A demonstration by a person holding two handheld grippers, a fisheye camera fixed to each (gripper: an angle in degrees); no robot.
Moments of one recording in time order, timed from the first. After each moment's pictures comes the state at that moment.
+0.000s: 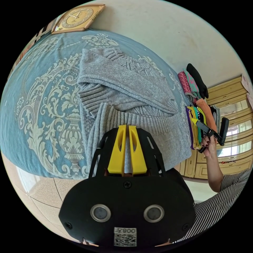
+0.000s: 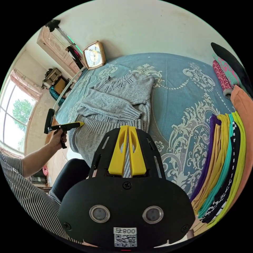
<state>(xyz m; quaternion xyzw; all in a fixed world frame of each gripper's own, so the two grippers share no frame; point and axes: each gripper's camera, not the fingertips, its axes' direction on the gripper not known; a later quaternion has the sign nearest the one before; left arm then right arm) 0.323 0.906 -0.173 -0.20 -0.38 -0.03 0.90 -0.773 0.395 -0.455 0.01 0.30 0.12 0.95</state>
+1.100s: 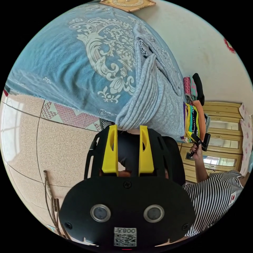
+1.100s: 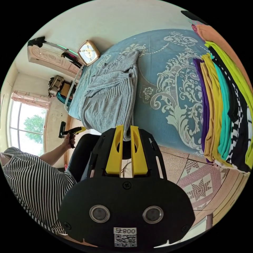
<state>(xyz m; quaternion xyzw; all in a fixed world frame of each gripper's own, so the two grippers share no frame) 0.322 1.052 -0.361 -0.20 -0.32 -0.18 0.91 -0.718 0.651 -0.577 0.00 0.19 0.24 0.95</state>
